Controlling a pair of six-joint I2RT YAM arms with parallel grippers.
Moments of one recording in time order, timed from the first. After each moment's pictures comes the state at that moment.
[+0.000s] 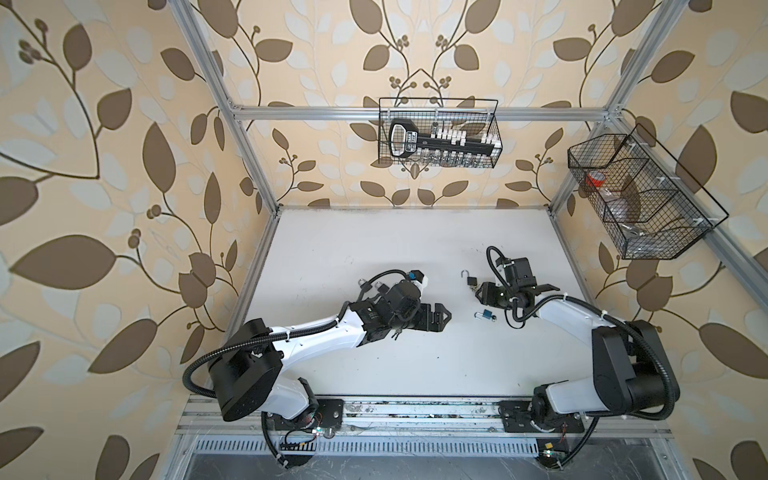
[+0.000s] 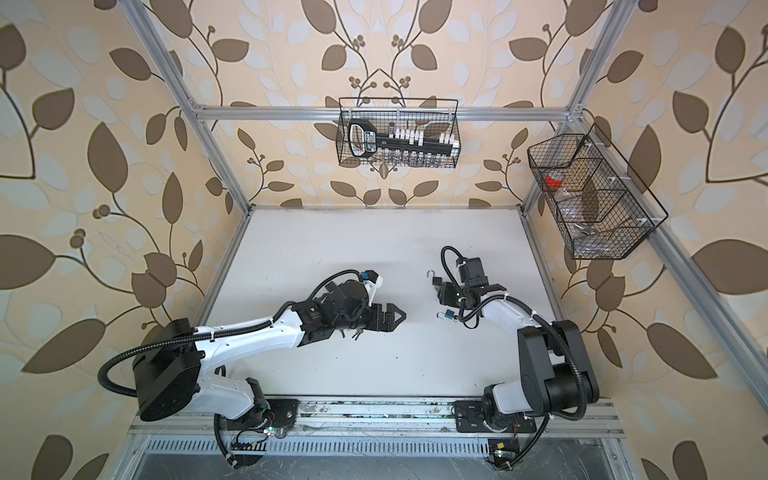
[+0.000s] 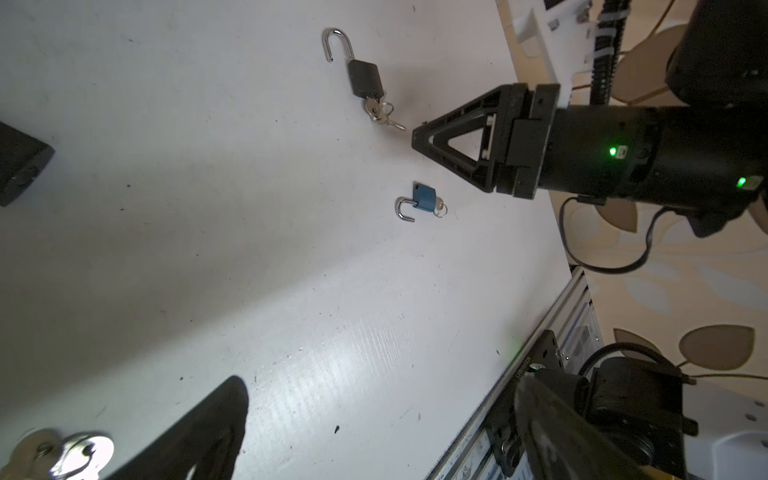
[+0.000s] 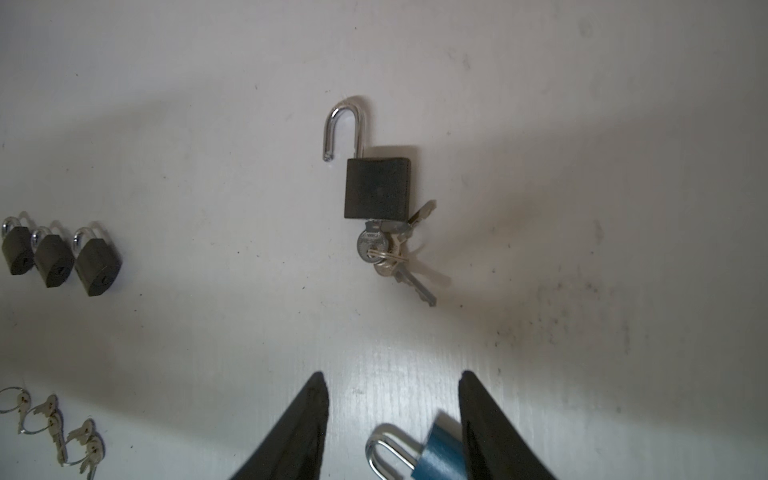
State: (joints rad) left arm -0.91 1.42 0.83 -0.07 0.14 -0.79; right arm 0.15 1.46 0.73 -0.28 -0.15 0.34
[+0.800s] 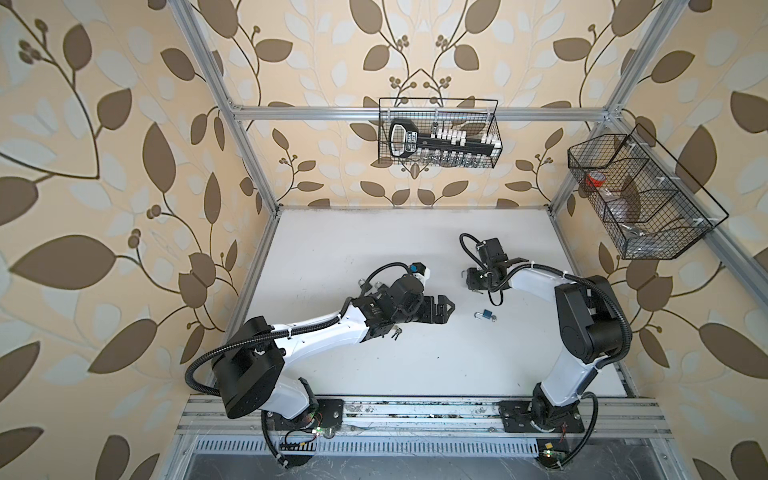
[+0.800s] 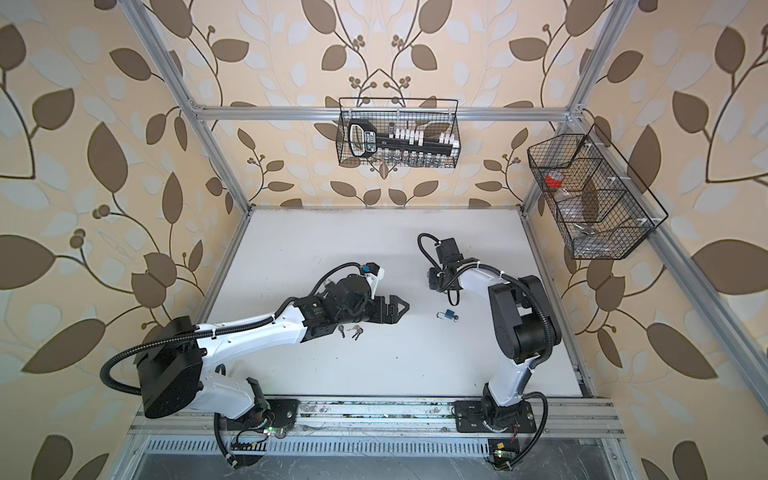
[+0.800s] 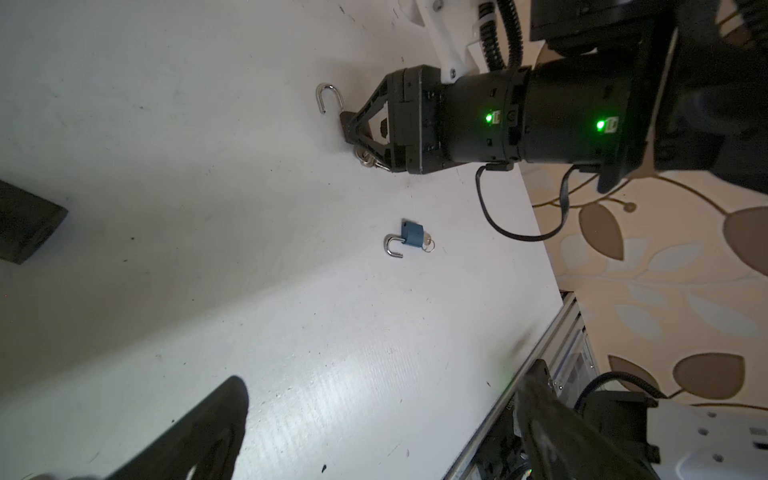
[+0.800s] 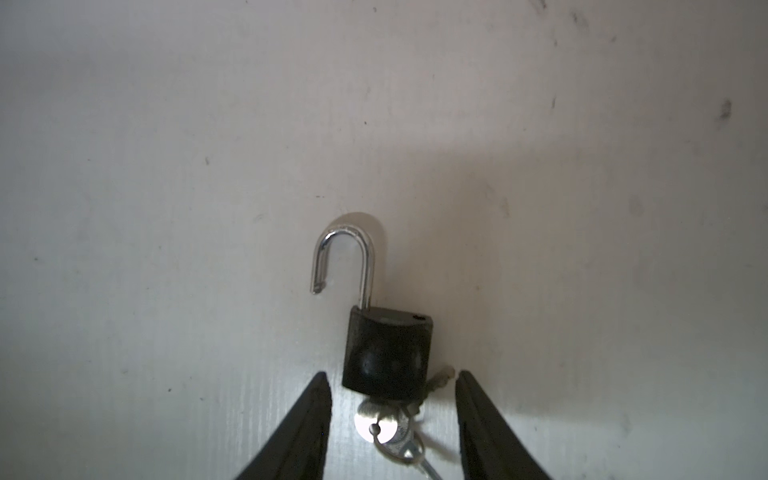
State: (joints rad) left arm -0.90 1.44 0.89 -0.05 0.10 -0.79; right arm 0.25 1.78 1.05 -0.36 0.07 0.25
